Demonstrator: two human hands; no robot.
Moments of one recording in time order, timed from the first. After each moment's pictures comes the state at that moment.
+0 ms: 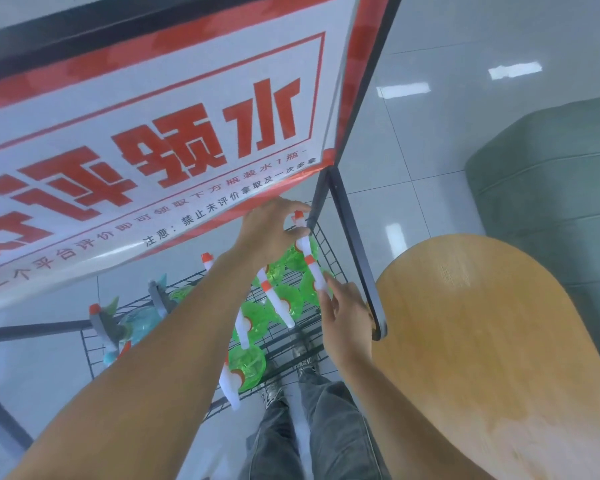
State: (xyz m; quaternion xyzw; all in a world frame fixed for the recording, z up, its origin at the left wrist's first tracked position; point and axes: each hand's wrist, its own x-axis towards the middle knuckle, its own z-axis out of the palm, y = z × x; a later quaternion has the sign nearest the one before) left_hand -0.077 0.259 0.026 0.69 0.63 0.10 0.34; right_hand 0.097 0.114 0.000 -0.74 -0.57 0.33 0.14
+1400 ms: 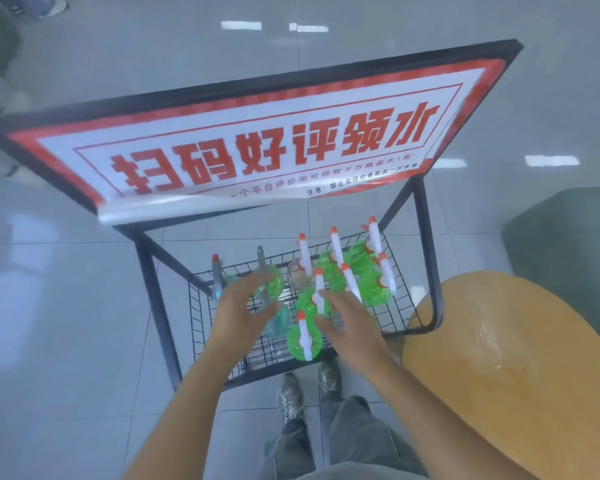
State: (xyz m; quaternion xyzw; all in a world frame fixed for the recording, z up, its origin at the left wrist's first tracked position) left_hand -0.213 0.007 0.066 0.46 0.72 0.32 0.41; right_hand 0.023 0.048 0.052 -0.55 -0.72 0.42 0.09
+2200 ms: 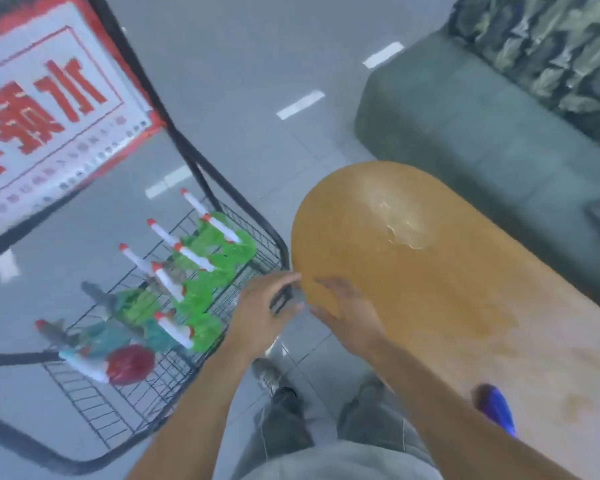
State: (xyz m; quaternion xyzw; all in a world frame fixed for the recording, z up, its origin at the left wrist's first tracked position) left_hand 0.003 -0.015 0.060 0.74 0.47 0.17 0.45; right_hand 0.209 -0.084 0.049 -0.72 -0.56 0.38 0.15
